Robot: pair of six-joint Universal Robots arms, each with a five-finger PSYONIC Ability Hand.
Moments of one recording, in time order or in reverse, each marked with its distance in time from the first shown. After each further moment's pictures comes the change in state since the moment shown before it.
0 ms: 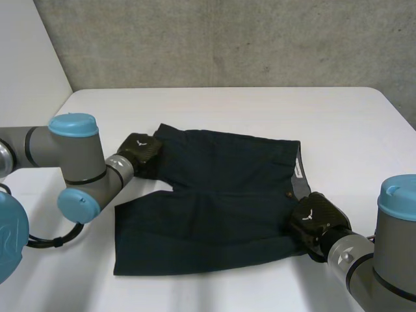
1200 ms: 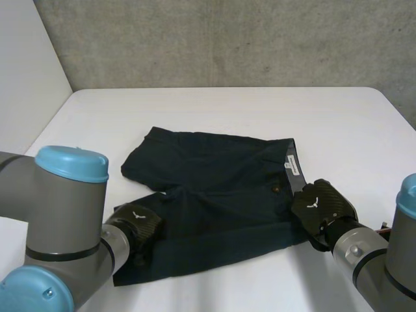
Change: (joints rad) left arm -0.242 0.486 -0.546 -0.336 -0.277 -0.088; right arm -0.020 -0.077 0.023 -0.044 -0.023 0.057; left_hand 0.082 0.139 0.143 0.153 0.111; right_hand 0.000 0.000 0.000 0.000 0.000
